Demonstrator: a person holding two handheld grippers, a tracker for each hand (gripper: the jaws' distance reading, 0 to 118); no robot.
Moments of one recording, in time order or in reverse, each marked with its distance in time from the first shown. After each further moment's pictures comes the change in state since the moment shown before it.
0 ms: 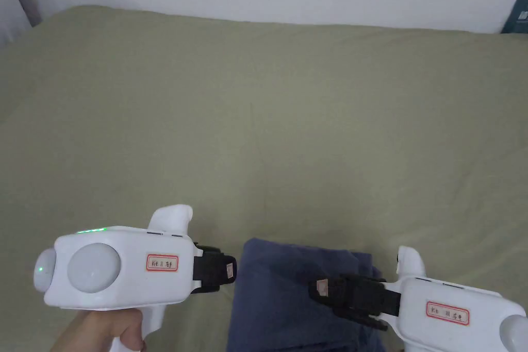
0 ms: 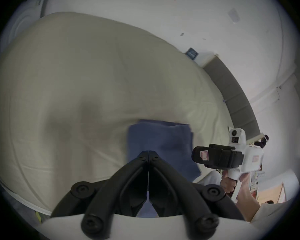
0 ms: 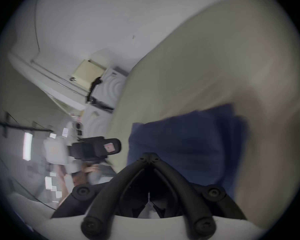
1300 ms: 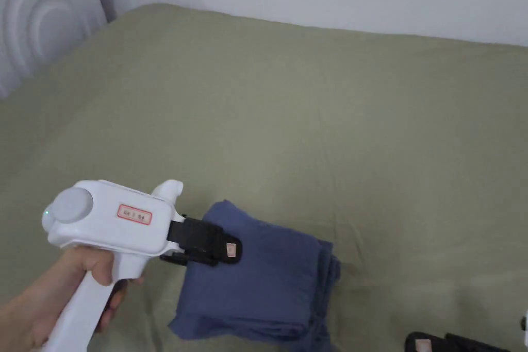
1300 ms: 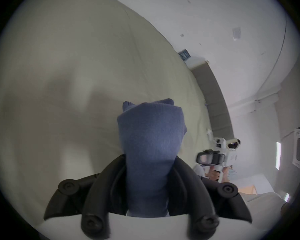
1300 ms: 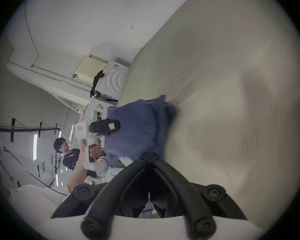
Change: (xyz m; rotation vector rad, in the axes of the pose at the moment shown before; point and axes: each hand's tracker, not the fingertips) left arm -0.153 0.068 0.058 -0.070 -0.188 0.109; right arm -0.026 -0.020 0.035 -0.014 -0.105 0.085
